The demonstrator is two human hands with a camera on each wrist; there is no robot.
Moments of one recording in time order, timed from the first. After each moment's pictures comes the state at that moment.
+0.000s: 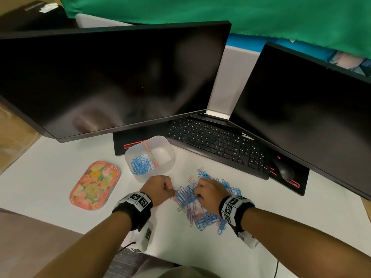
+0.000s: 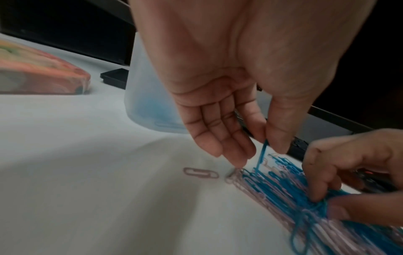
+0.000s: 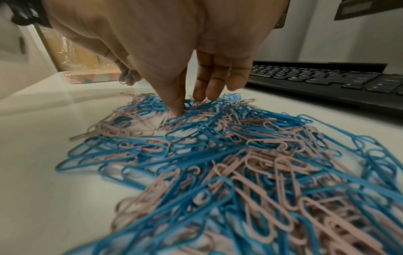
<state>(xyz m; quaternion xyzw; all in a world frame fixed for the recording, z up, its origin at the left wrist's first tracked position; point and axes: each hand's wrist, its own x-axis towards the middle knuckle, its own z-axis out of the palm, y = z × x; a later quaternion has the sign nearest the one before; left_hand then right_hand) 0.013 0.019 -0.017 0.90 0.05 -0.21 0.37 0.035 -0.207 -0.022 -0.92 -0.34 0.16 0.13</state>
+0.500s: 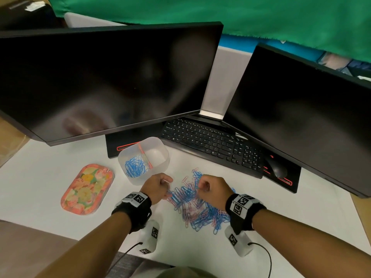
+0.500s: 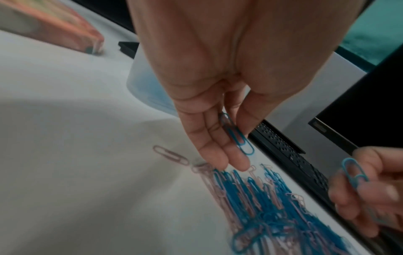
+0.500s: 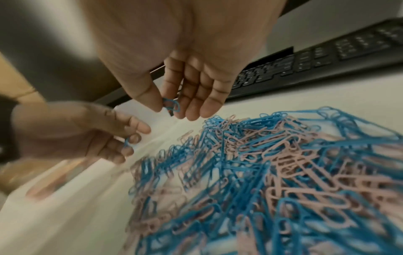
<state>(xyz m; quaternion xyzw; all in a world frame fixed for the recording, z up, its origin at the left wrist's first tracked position) 0.021 0.007 -0.023 0.77 0.18 -0.25 0.57 0.038 -0.223 -0.001 -0.89 -0.14 0.21 0.38</state>
